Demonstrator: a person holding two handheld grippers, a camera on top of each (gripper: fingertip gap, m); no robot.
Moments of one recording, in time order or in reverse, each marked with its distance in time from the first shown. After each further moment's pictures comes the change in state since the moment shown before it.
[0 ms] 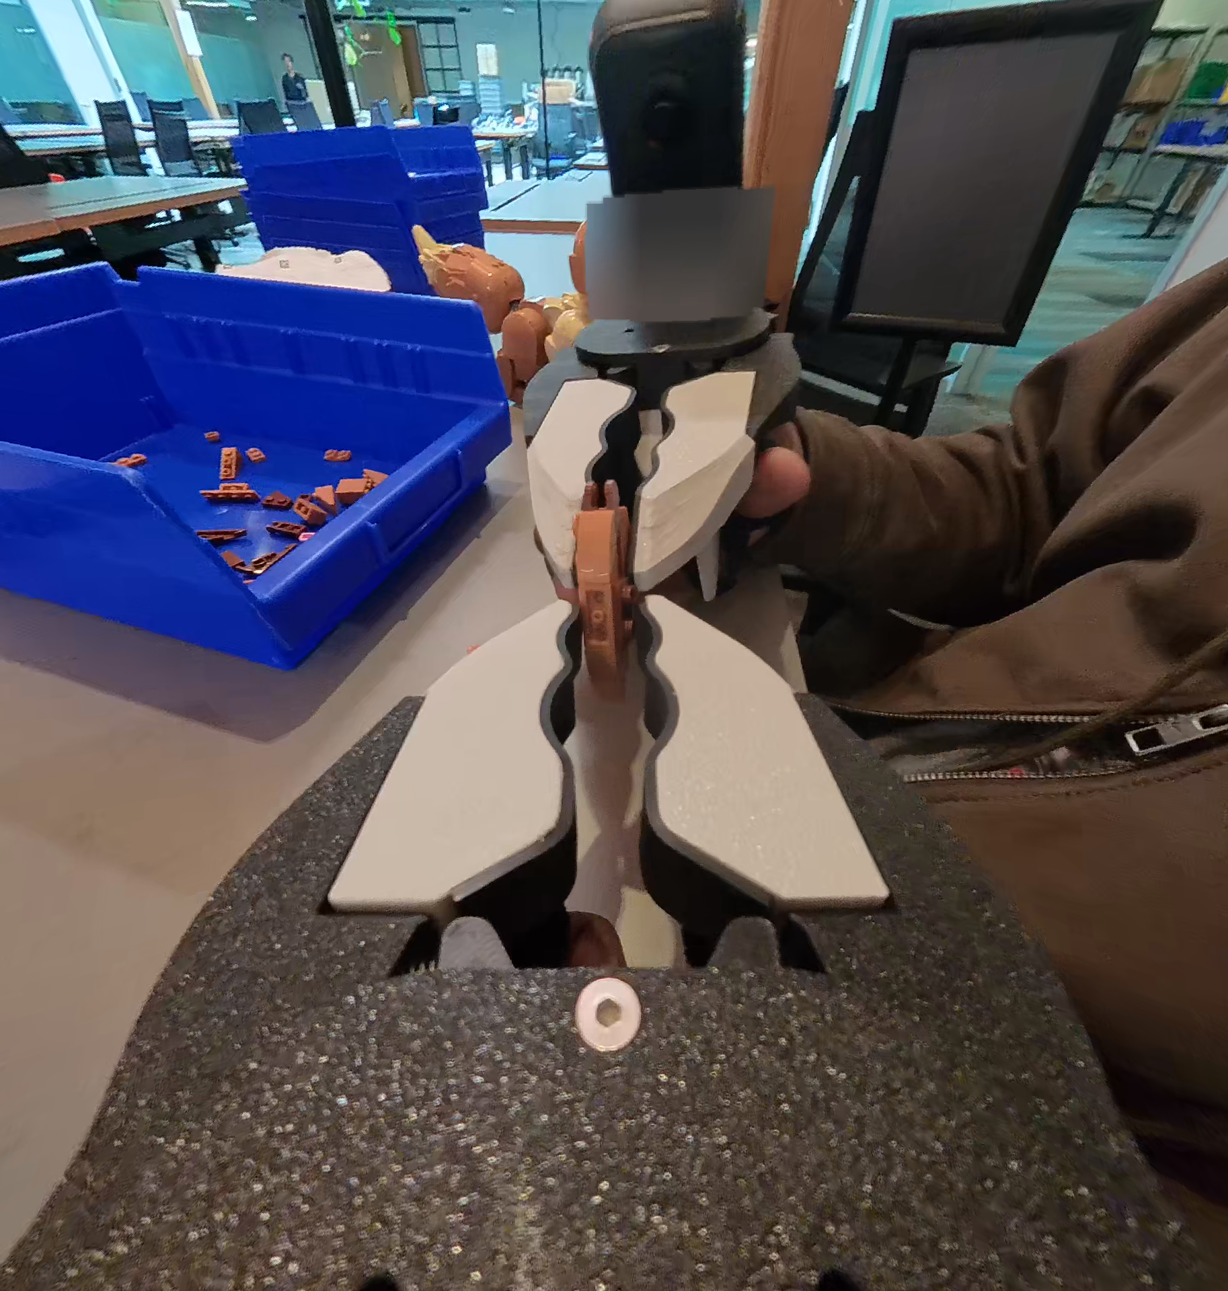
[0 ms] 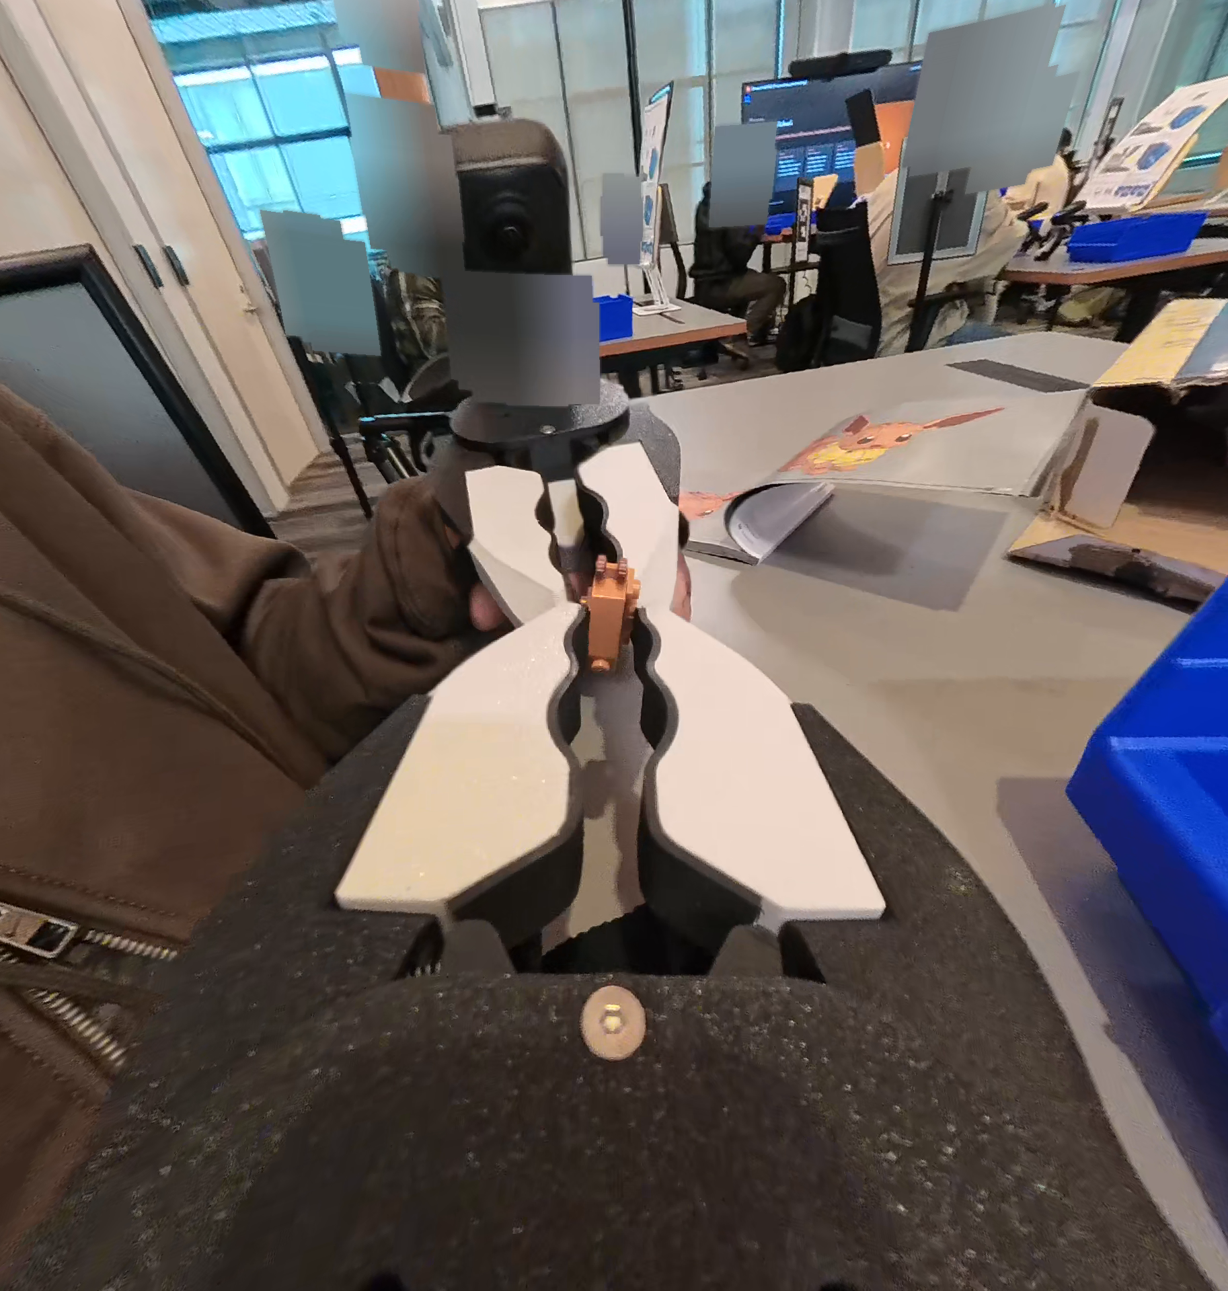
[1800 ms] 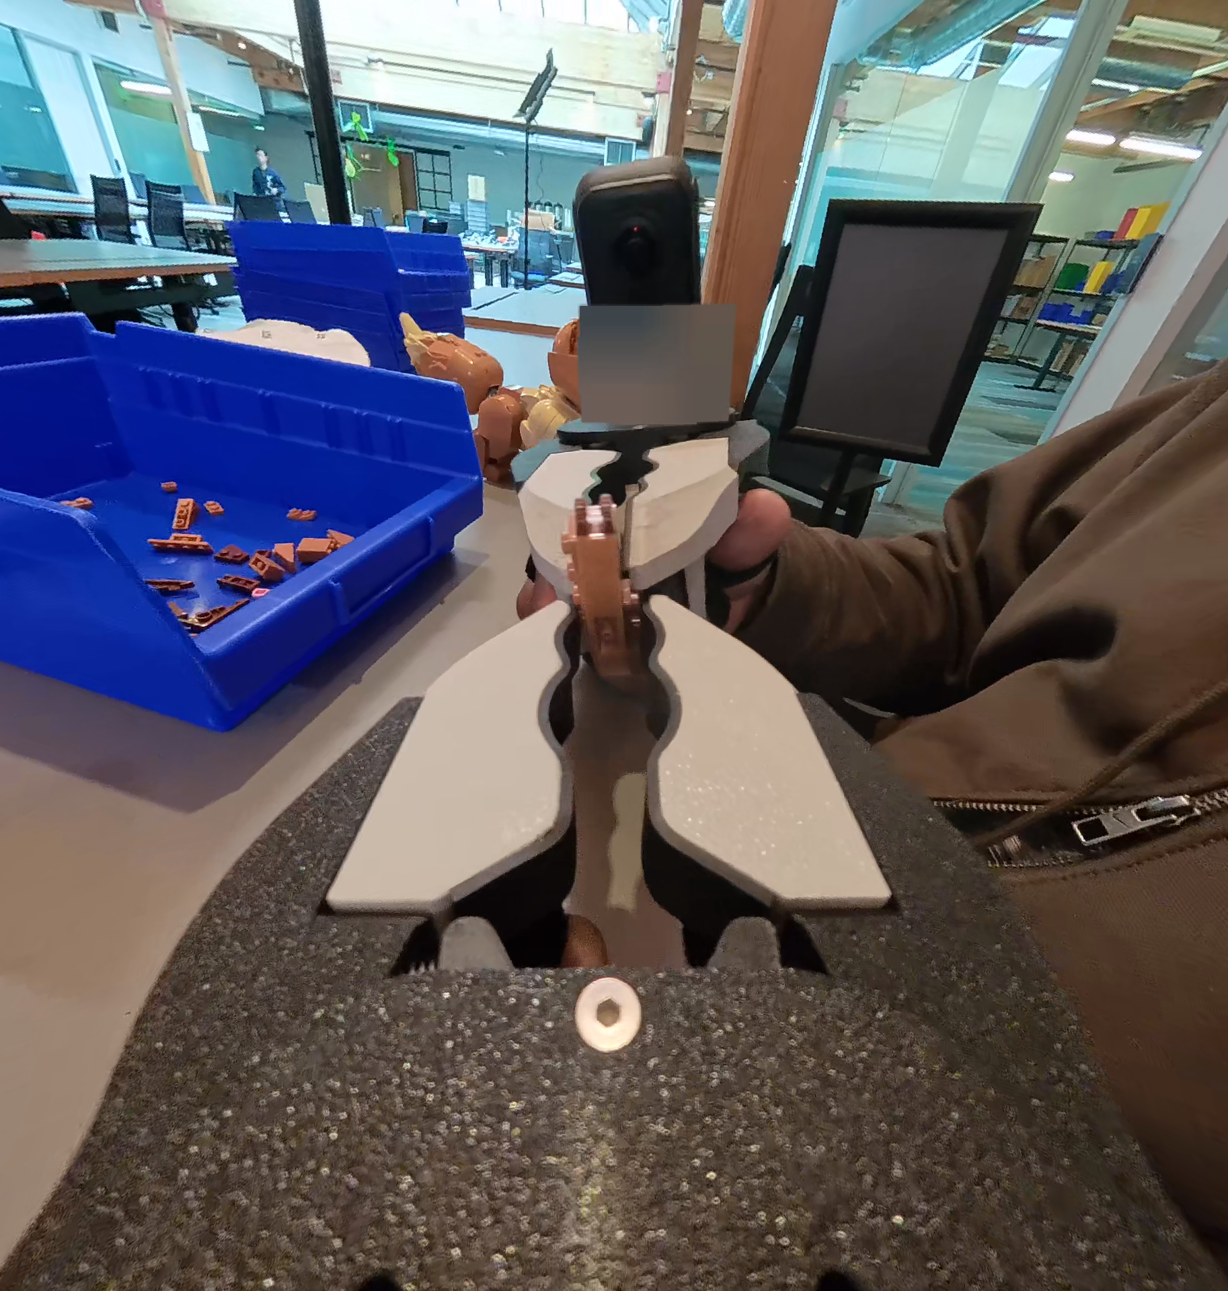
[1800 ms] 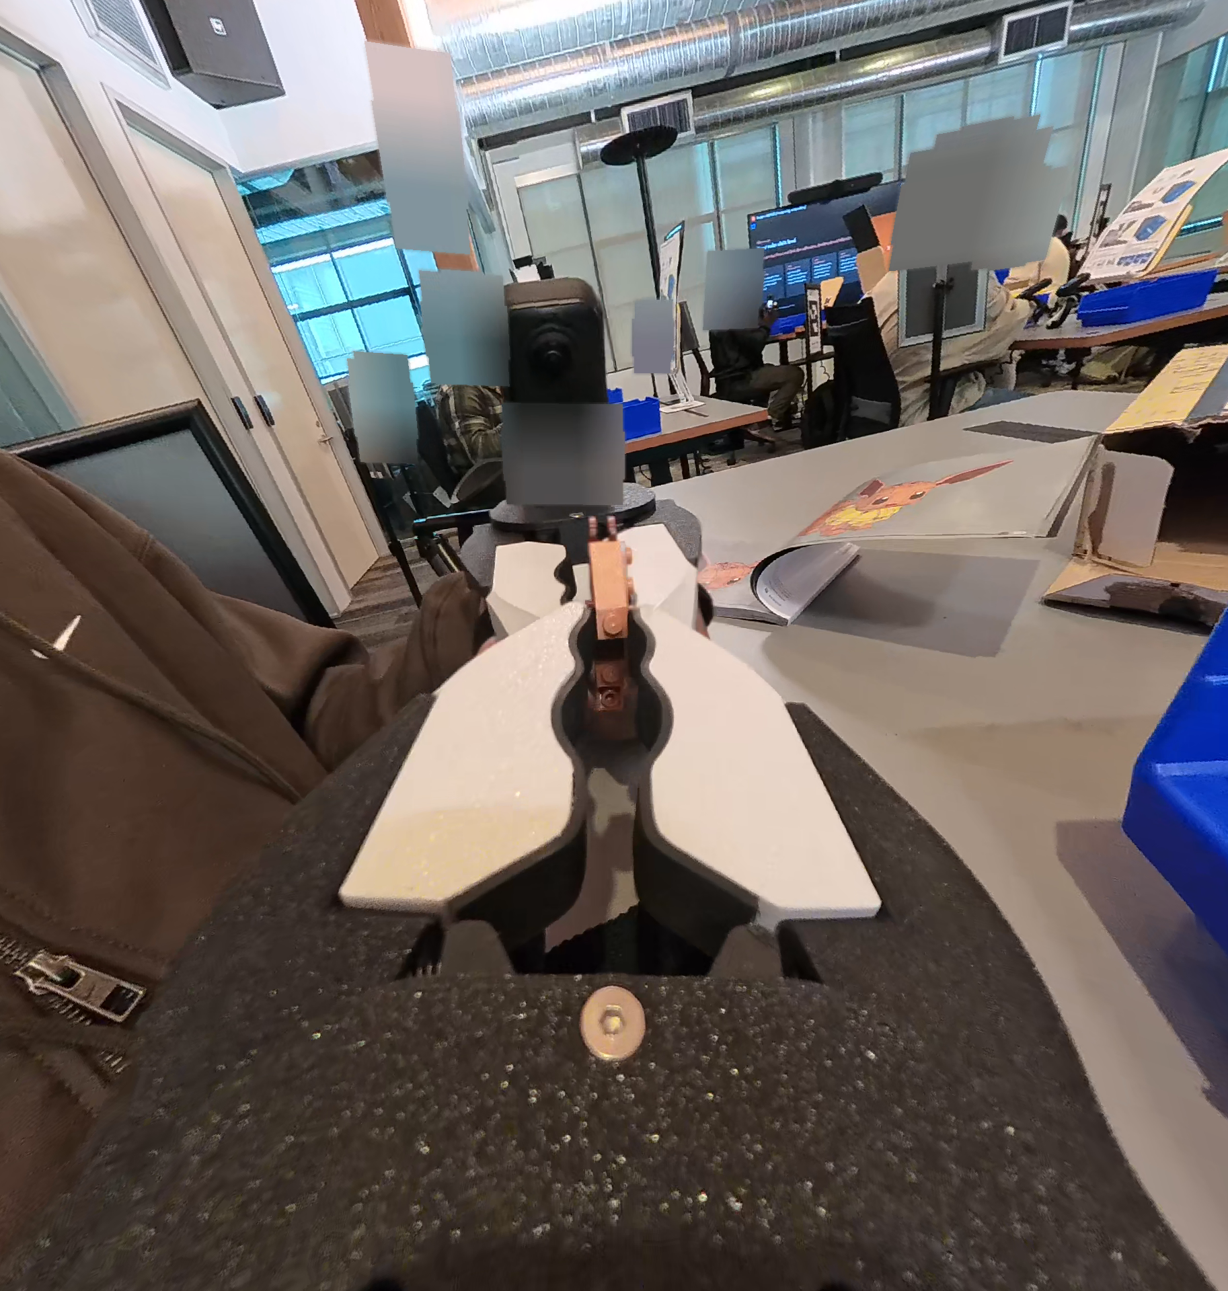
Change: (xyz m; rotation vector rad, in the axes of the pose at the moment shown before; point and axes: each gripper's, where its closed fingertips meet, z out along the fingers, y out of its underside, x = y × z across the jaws) left arm 0.006 -0.017 0.010 0.139 0.048 -0.085; right arm -0.006 -0.020 -0.008 0.148 -0.045 0.091
